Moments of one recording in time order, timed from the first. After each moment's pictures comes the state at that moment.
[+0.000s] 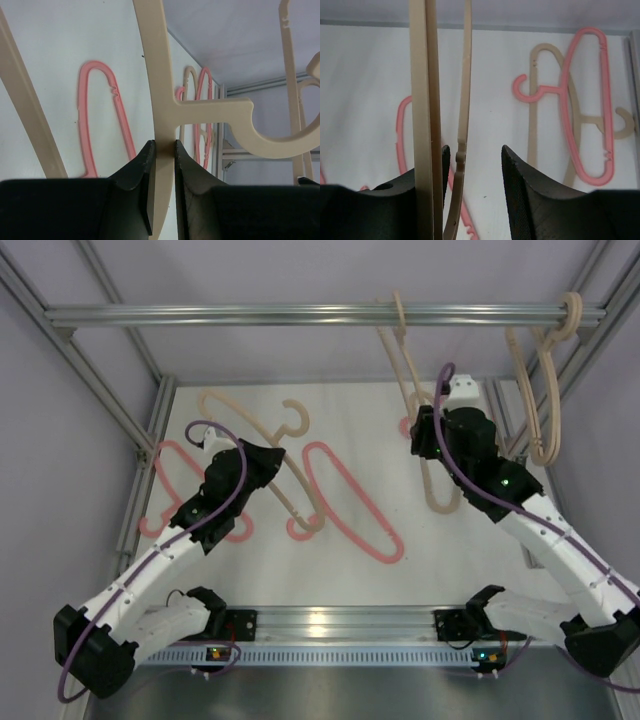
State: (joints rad) left arm -0.54 0.96 0.79 -0.11 -0.30 -1.07; right arm 0.65 1.11 1.21 -0.44 0.43 0.24
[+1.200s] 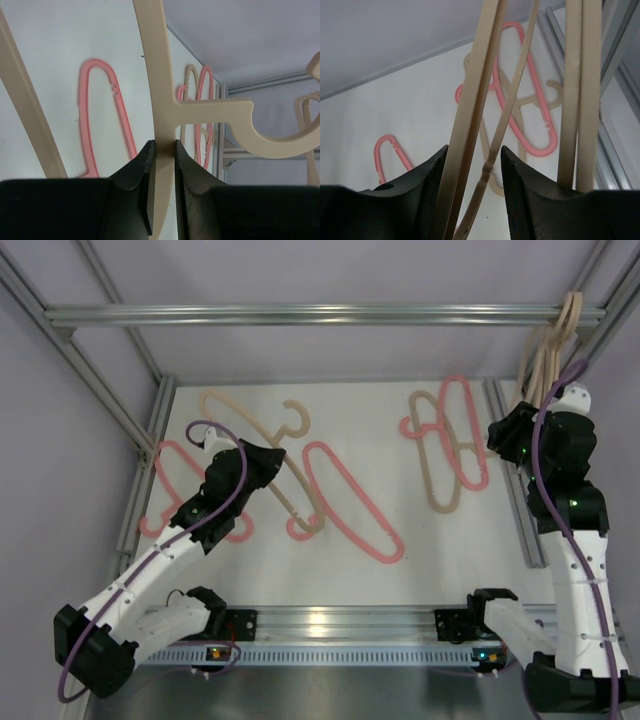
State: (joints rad) left arm -0.54 0.96 0.79 -0.11 -0.30 -1.07; right arm -0.01 0.89 1.19 -0.60 0.04 0.34
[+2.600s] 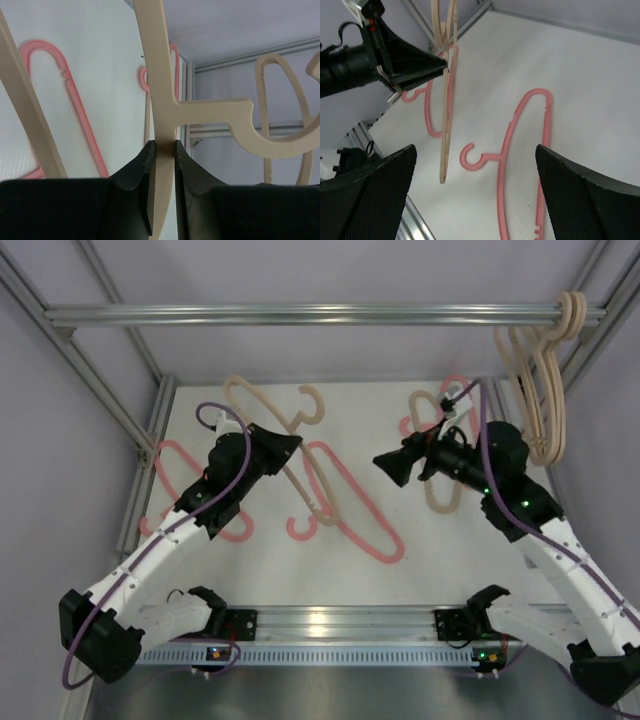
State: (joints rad) left arm -0.54 1.05 0.92 -0.10 -0.14 -1.13; right arm 0.43 0.88 1.08 -0.32 -0.38 0.30
